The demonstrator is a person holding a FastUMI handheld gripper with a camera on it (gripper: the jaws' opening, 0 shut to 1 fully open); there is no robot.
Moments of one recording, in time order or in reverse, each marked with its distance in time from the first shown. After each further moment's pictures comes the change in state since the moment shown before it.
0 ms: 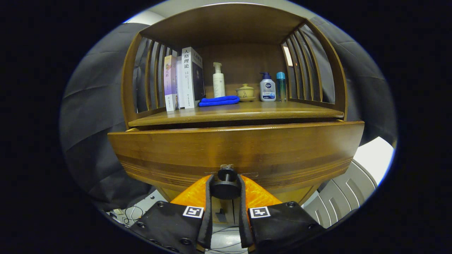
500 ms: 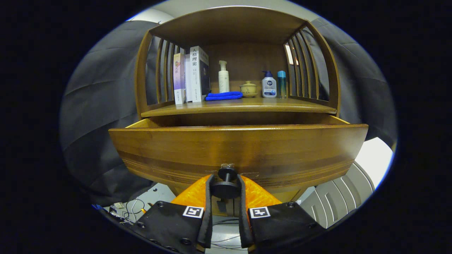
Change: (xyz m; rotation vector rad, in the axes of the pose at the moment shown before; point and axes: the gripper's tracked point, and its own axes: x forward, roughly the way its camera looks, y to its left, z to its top) arm -0.042 0.003 -0.022 -0.031 0.046 0.031
